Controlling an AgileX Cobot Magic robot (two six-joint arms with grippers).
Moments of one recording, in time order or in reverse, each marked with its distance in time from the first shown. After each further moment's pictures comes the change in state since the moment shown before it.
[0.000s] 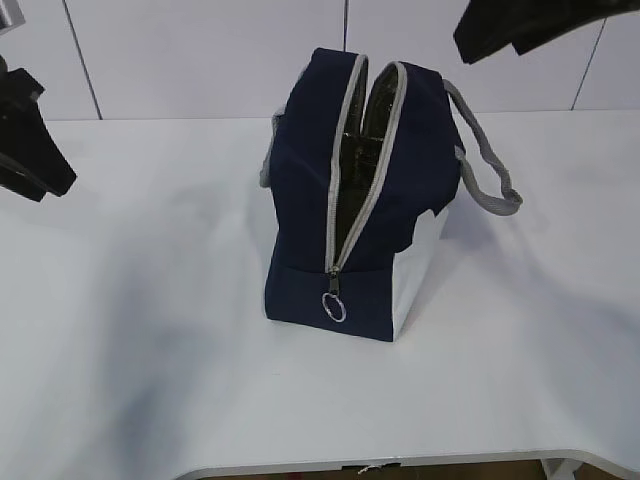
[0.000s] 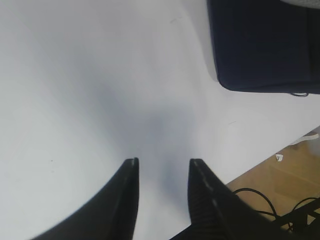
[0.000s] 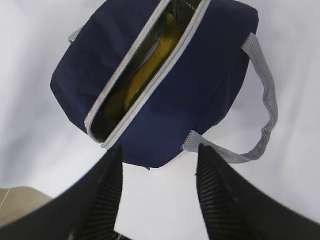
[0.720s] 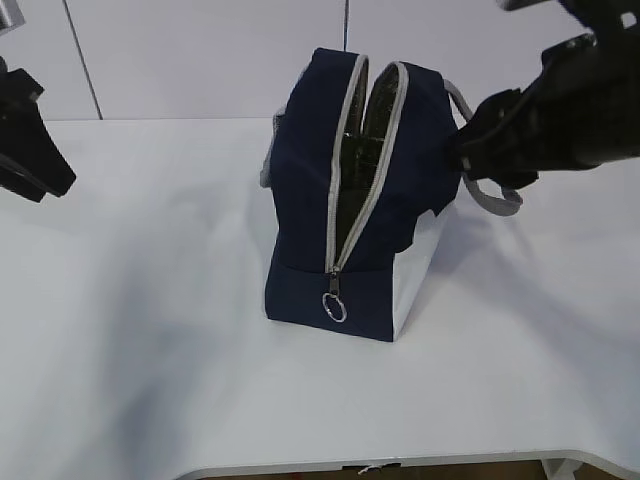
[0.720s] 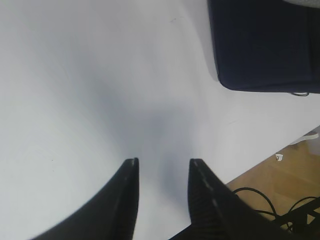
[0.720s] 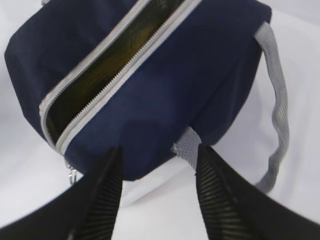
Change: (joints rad) left arm 0.000 0.000 0.000 0.000 0.002 -0.002; right arm 0.000 -0.170 0.585 -0.046 -0.643 -0.095
